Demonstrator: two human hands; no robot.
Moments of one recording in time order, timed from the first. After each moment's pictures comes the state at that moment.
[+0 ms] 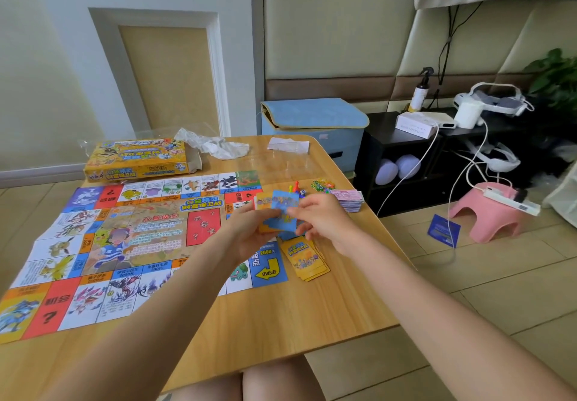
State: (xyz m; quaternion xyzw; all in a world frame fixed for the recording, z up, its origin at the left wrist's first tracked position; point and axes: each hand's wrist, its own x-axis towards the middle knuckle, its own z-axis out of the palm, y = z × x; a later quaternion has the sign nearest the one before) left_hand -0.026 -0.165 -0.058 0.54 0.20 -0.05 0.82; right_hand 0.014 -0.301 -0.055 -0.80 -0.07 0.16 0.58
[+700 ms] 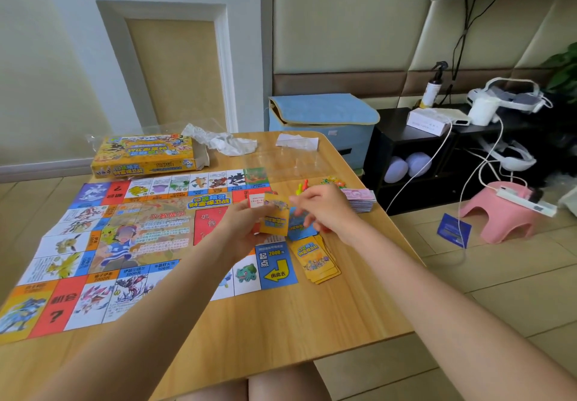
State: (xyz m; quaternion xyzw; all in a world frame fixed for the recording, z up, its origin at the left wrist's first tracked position) left_hand -0.020 -0.145 -0.065 0.58 0.22 -0.03 0.79; right_hand 0.035 -0.285 -0.060 -0.86 -0.12 0.11 0.49
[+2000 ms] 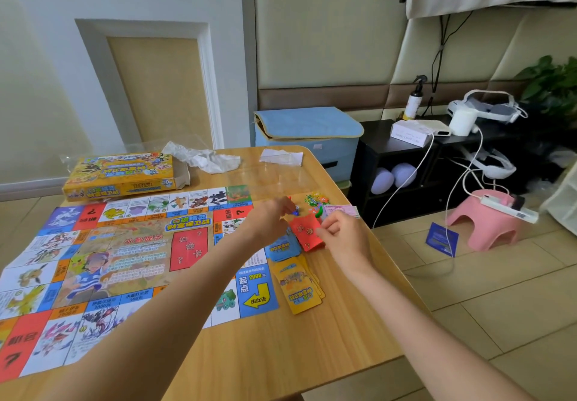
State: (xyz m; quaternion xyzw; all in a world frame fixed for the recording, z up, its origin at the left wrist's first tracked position) left_hand 0.040 -0.177 -0.062 0.97 -0.07 0.03 0.24; right_hand 0.041 -0.334 -0.094 -0.87 -0.06 -0.08 0.48
